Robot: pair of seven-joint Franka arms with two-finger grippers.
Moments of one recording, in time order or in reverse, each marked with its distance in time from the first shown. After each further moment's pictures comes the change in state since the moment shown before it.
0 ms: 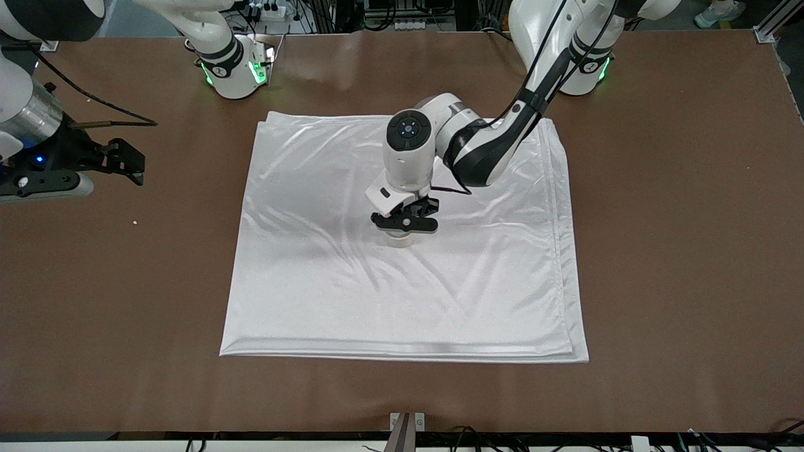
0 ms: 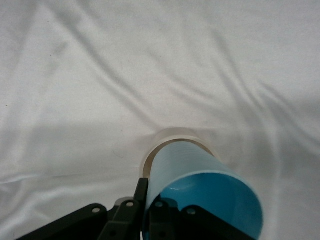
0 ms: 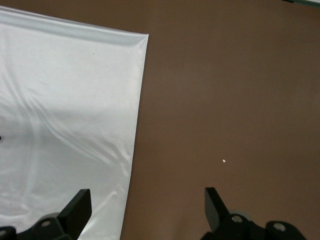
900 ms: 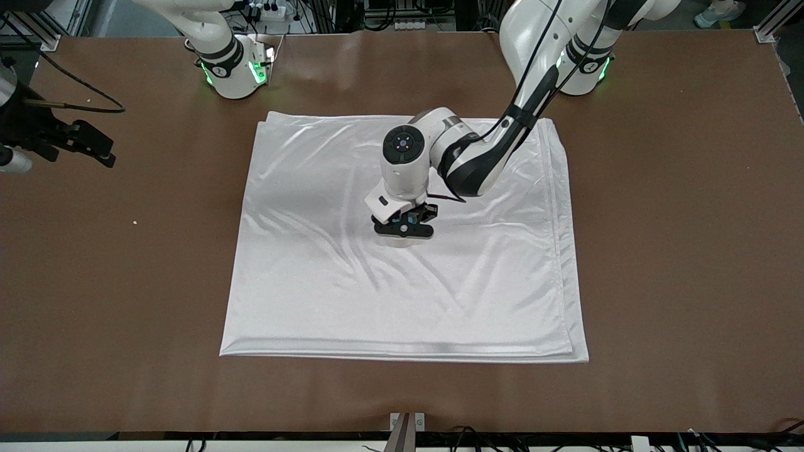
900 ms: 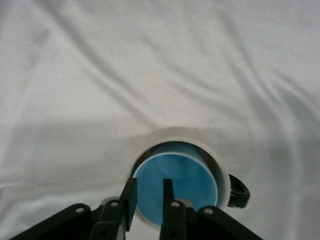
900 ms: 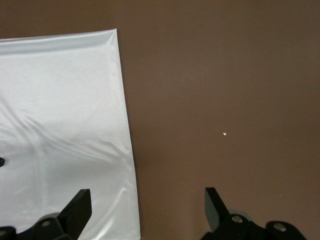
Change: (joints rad) left arm -0.008 0.058 0.000 0.002 0.012 0.037 -0.002; right arm 0.003 -0.147 -0.140 -0.157 0.078 0.029 0.111
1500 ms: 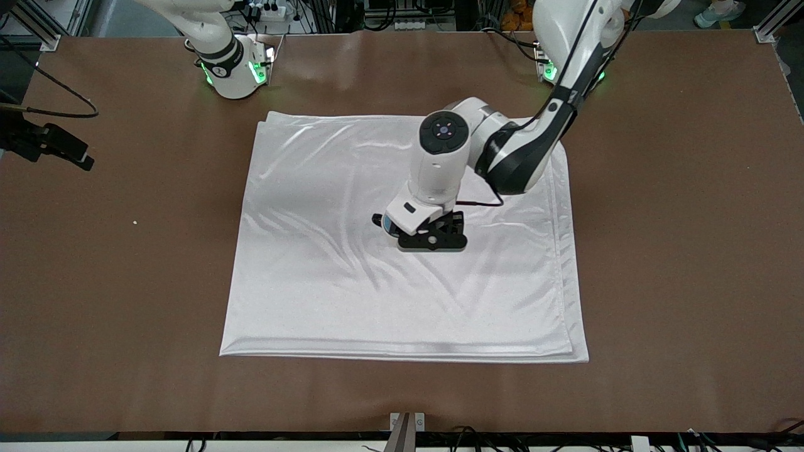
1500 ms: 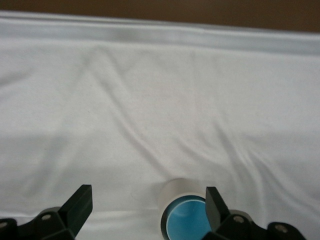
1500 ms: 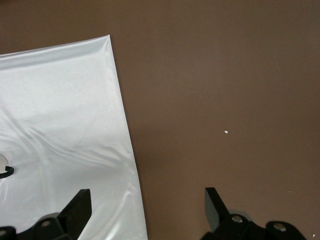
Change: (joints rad) left arm 0.102 -0.116 0.012 0.049 0.000 -0.002 0.000; right arm -0.050 0.001 -0.015 -0.003 0.046 0.013 0.000
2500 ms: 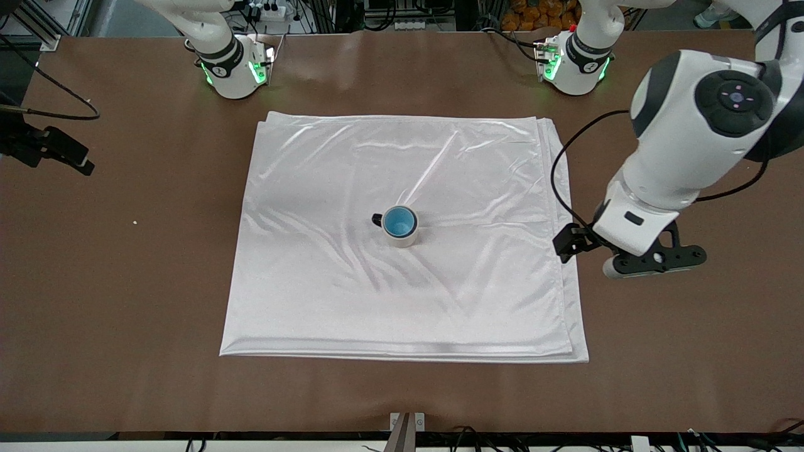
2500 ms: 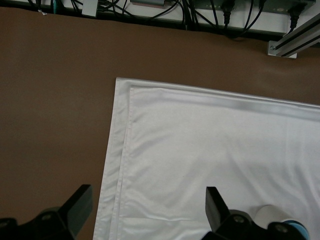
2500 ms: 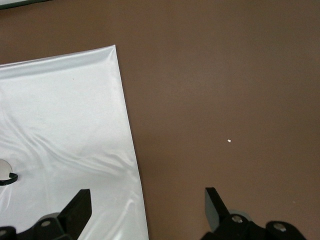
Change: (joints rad) left arm 0.396 -0.258 -0.007 -0.001 -0.068 -0.259 0.346; right arm 0.000 0.002 0.009 0.001 0.002 0.038 0.001
